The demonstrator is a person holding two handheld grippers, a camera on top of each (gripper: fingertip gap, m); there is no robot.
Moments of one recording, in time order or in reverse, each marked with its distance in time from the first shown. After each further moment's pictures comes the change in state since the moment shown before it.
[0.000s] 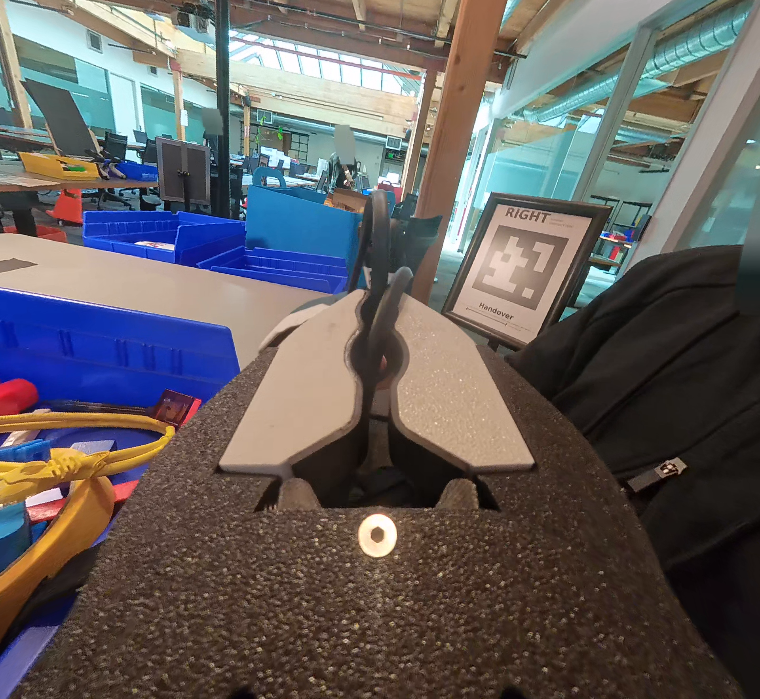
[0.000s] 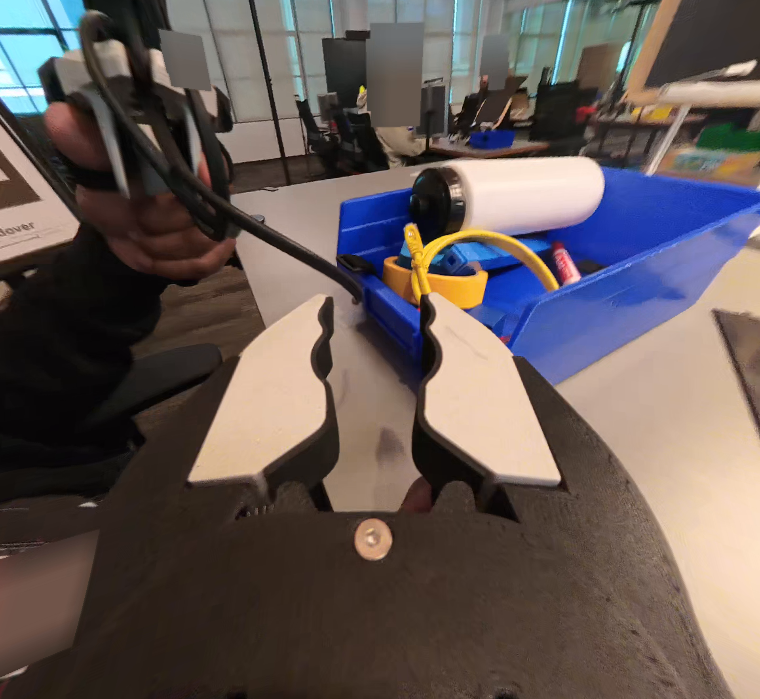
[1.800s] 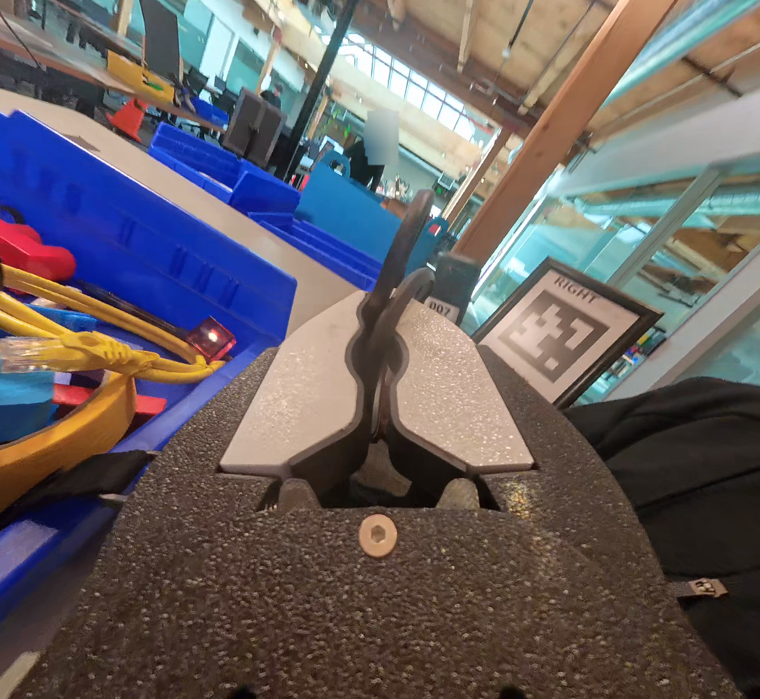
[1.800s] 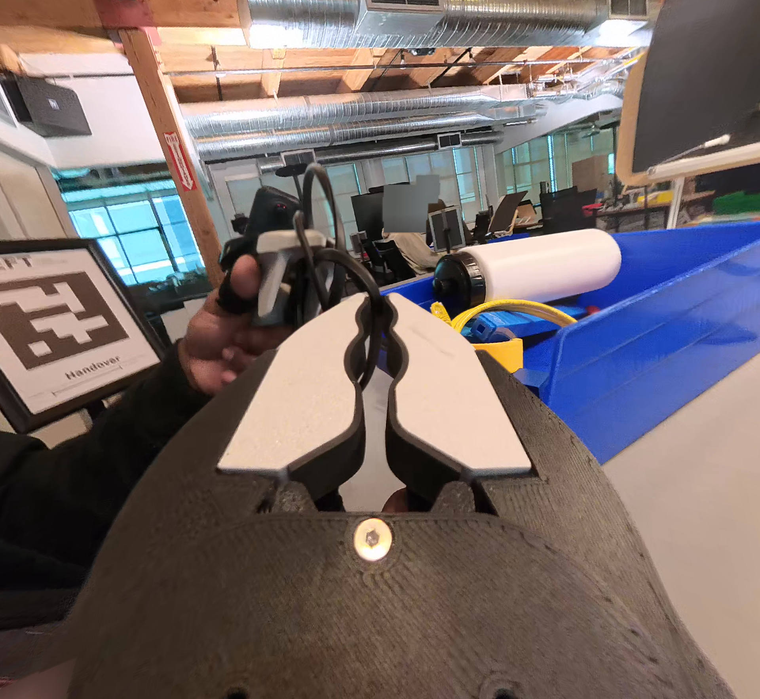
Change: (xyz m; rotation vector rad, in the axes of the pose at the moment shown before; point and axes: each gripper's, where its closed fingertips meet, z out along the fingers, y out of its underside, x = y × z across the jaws) left arm -0.061 0.025 0.002 0.061 -0.188 -0.322; right arm -0.010 -0.028 -0.004 0.338 -0.043 0.169
